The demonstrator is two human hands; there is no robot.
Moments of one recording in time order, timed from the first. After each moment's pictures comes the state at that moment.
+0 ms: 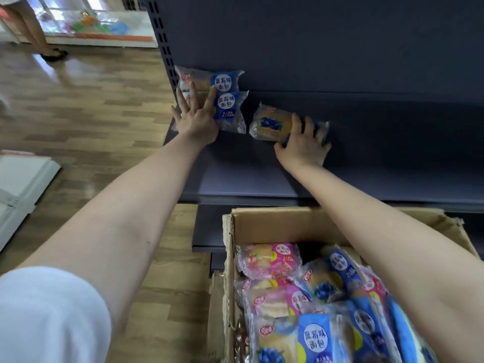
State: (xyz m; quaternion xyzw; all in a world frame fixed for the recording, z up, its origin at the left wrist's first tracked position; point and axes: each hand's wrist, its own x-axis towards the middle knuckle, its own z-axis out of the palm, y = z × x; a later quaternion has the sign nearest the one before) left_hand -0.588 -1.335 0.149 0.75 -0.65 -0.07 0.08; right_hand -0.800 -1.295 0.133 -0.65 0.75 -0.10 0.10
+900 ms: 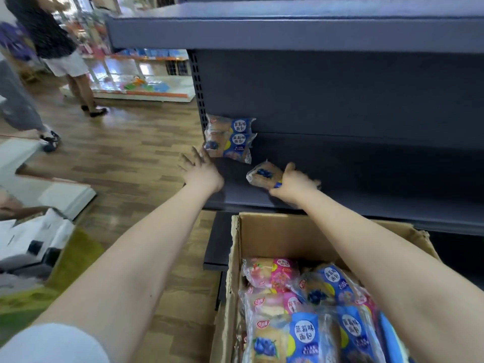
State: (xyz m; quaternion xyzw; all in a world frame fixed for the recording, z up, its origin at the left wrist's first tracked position) left_hand -0.598 -1.217 0.182 0.84 -0.54 -0.07 0.02; right_hand -0.801 -1.230 0.176 -0.71 0.69 -0.02 0.16
